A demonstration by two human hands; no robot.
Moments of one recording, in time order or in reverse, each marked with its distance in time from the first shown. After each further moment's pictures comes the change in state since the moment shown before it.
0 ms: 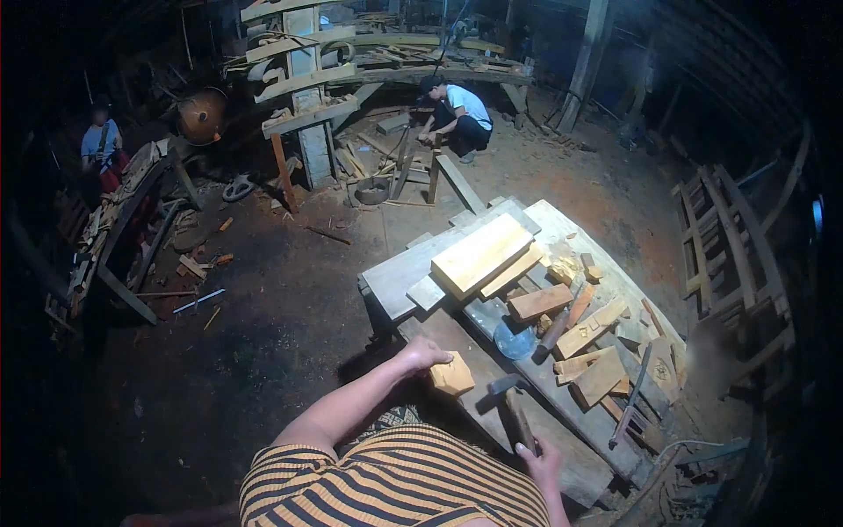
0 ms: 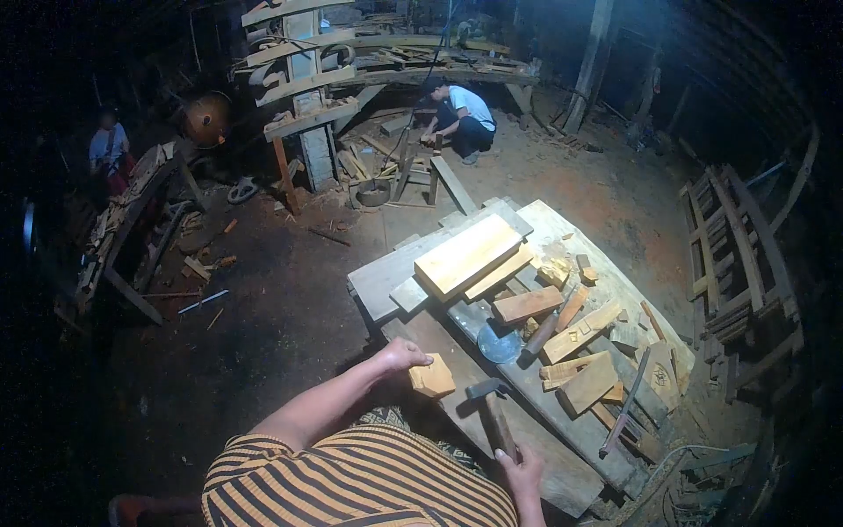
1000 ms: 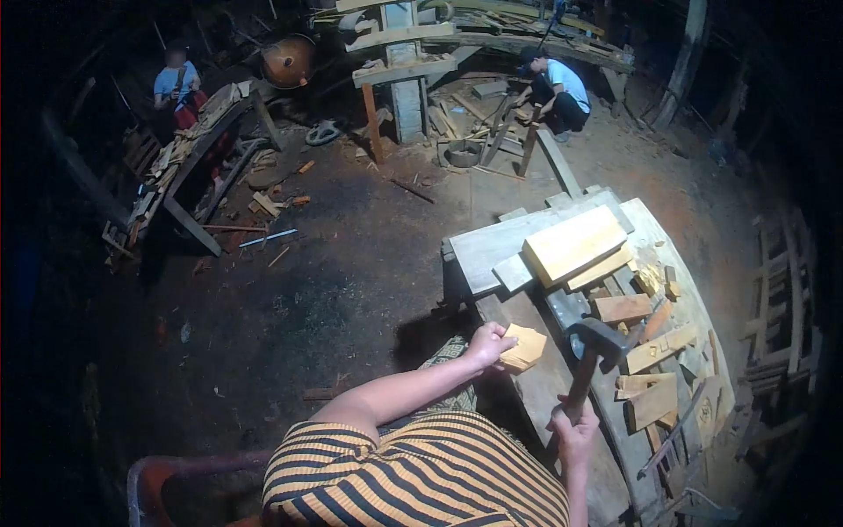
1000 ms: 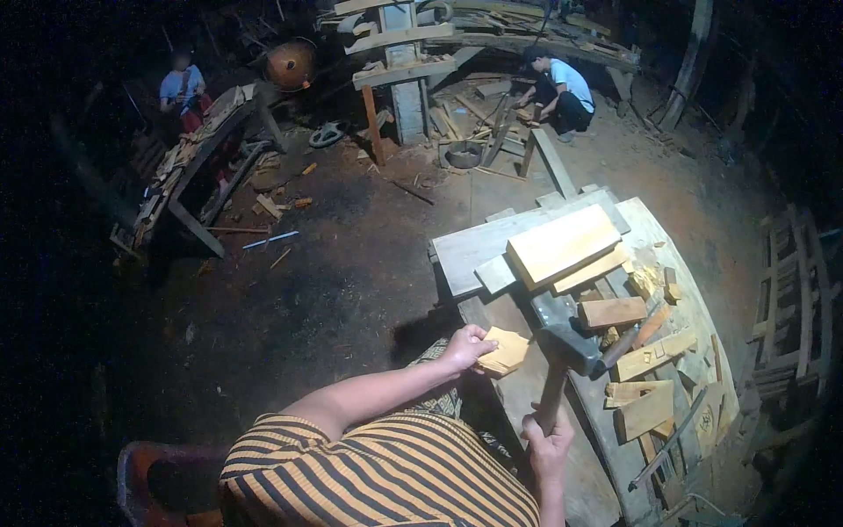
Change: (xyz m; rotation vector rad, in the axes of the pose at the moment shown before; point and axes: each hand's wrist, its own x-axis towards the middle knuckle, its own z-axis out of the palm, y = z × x) left_hand -0.026 -0.006 0.028 -0.557 0.322 -0.031; right_hand 0.055 -0.130 0.037 0.610 -0.261 -0.010
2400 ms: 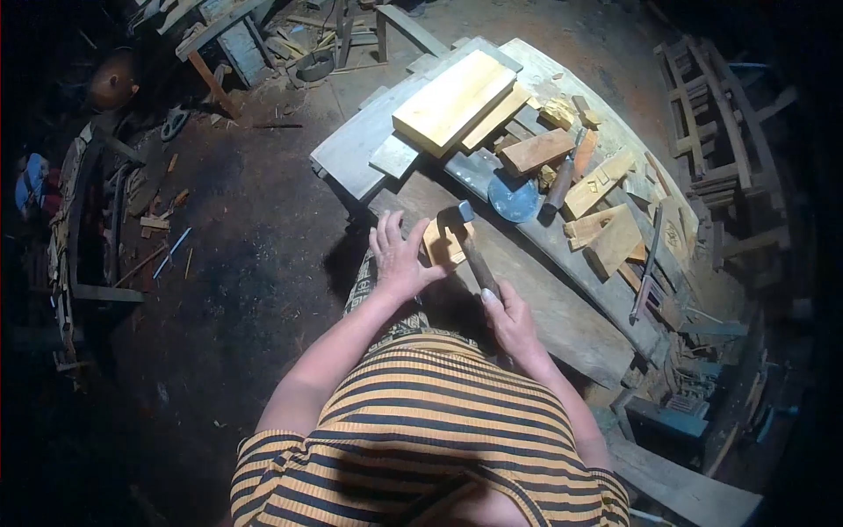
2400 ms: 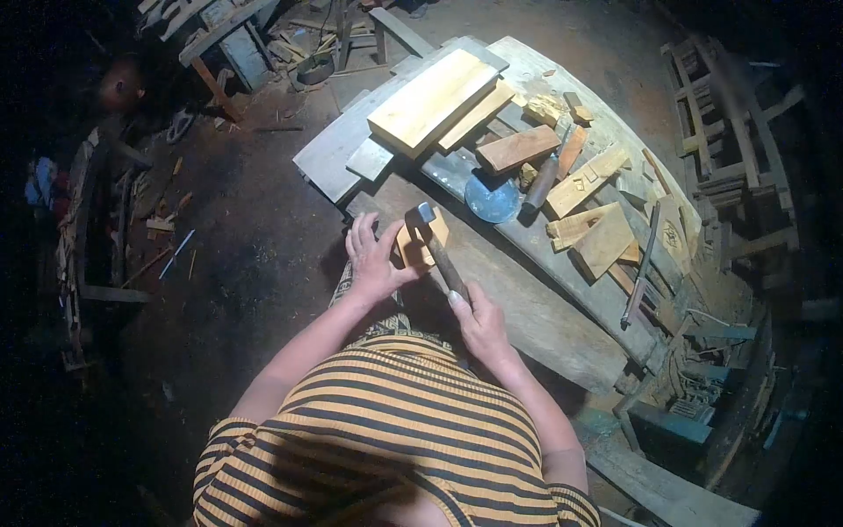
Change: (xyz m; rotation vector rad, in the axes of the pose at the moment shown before) left_hand -0.026 -0.005 -0.009 1.157 0.102 0.786; right_hand -0.002 0.063 0.014 -0.464 0.035 0.013
